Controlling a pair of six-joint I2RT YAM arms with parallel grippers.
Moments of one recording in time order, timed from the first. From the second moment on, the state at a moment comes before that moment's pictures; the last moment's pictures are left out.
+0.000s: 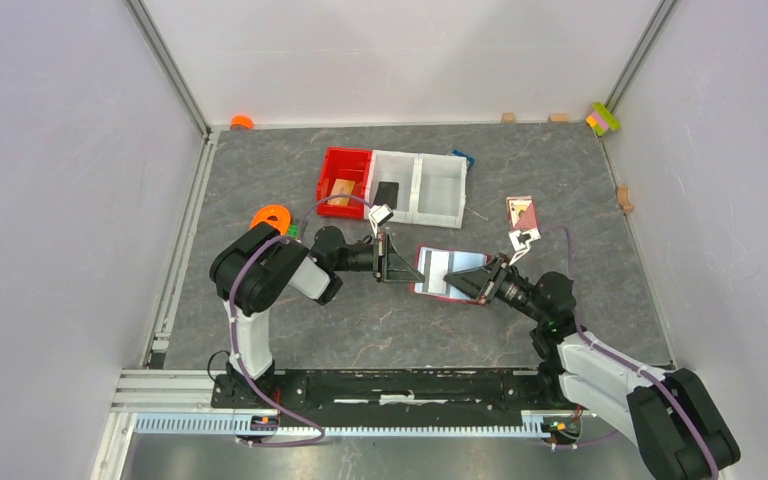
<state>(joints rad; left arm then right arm) -0.60 1.95 0.60 1.47 1.02 -1.29 0.40 0.91 0.05 0.88 -0.58 0.93</state>
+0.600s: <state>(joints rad) -0.60 1.95 0.60 1.47 1.03 -1.29 0.40 0.88 0.06 0.78 -0.57 0.88</state>
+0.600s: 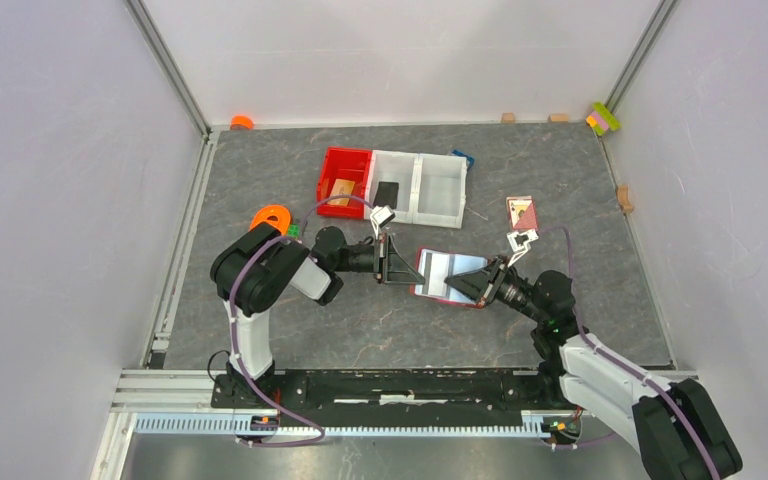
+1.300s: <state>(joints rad) -0.60 1.94 0.59 1.47 1.02 -1.29 0.40 0.80 0.09 0.62 -0.55 0.80</state>
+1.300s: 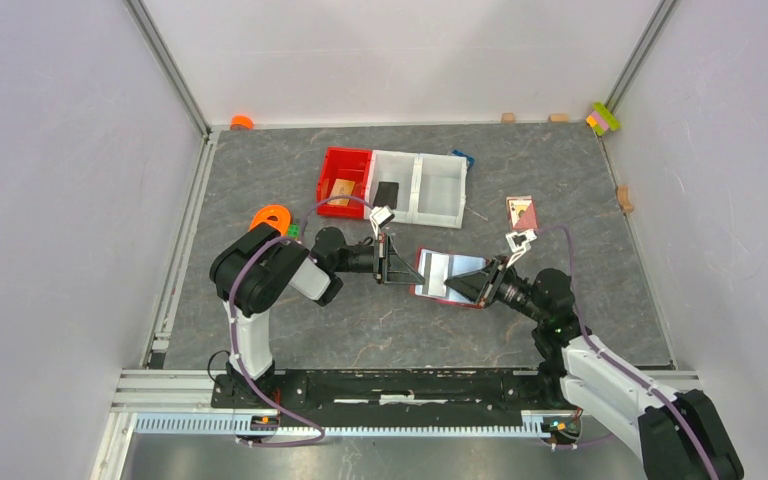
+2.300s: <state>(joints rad) -0.61 1.92 0.59 1.47 1.02 -1.29 0.39 0.86 0.07 0.84 -0.61 0.92</state>
